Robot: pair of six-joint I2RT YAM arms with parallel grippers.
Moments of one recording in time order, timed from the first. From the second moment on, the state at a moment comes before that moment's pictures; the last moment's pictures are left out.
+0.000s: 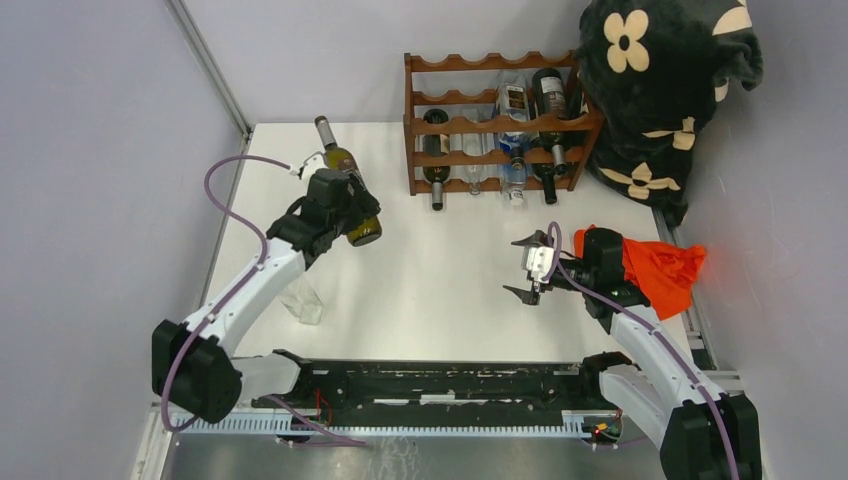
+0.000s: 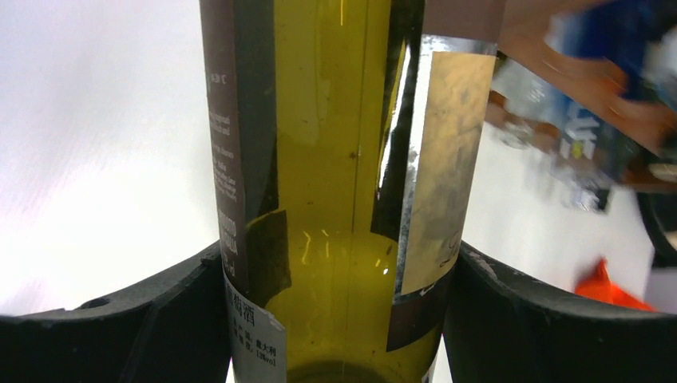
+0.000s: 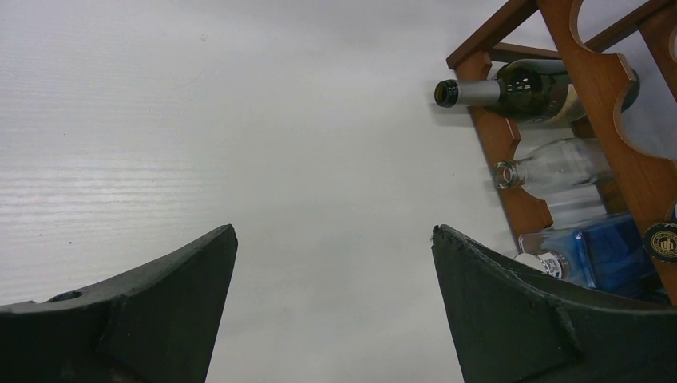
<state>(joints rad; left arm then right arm) -0.40 1.27 1.01 -0.44 -0.31 -0.83 0.18 0.88 0.42 -0.05 -0.94 -0.91</state>
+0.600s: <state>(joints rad) -0.49 0.88 0.78 -0.28 0.05 -0.59 0.18 0.88 0.42 -0.07 -0.97 -0.94</state>
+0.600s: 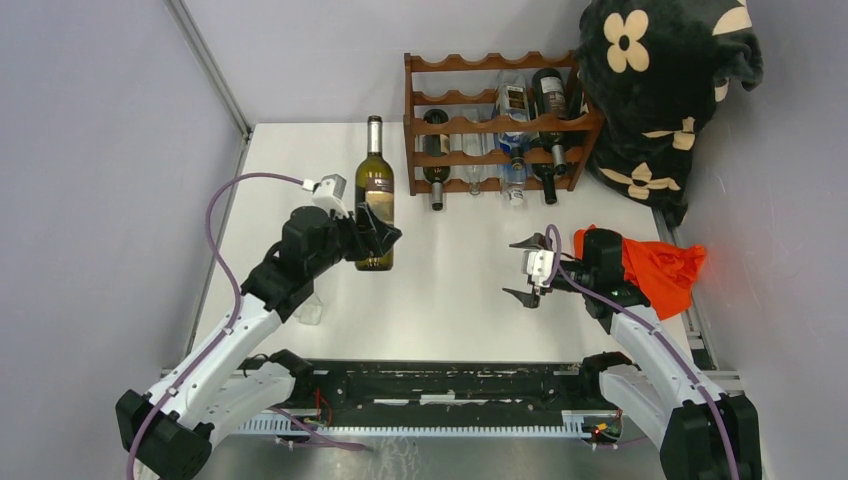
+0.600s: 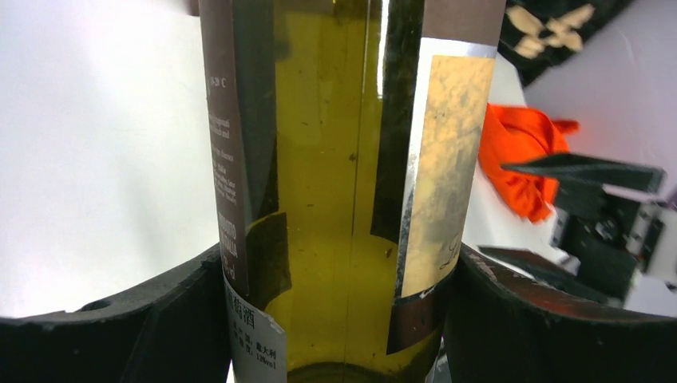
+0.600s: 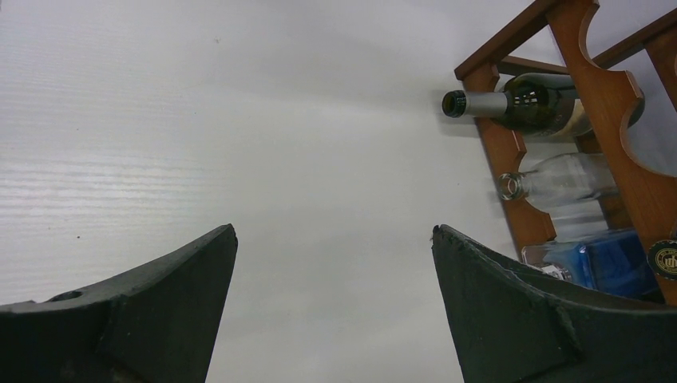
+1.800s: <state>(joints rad) -0.76 1.06 0.63 -0.05 0.39 -0.35 0.15 0.88 0.50 -0.54 -1.06 -1.54</state>
